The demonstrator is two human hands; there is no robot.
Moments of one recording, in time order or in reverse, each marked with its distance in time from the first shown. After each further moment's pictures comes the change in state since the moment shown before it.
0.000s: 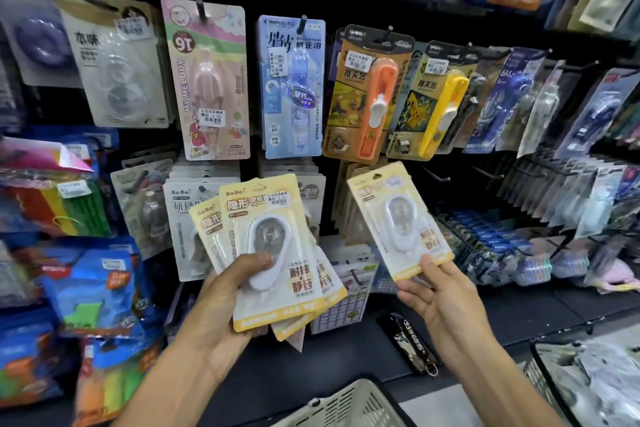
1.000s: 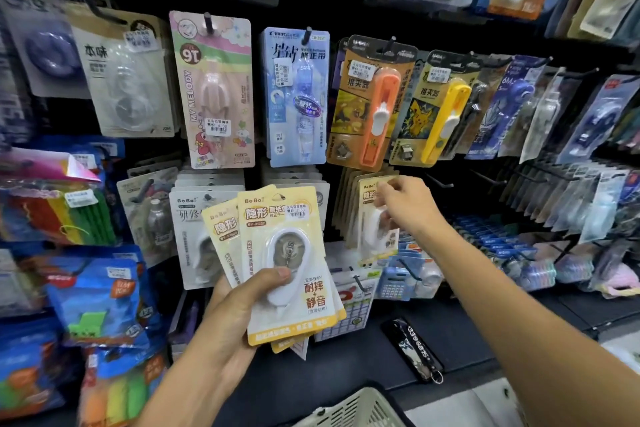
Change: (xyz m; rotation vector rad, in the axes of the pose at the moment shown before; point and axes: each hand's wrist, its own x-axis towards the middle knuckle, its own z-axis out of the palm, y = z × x) left_hand -0.004 -0.002 0.004 0.080 -0.010 0.055; right_hand 0.080 -0.065 0.087 -0.990 -0.059 -0.318
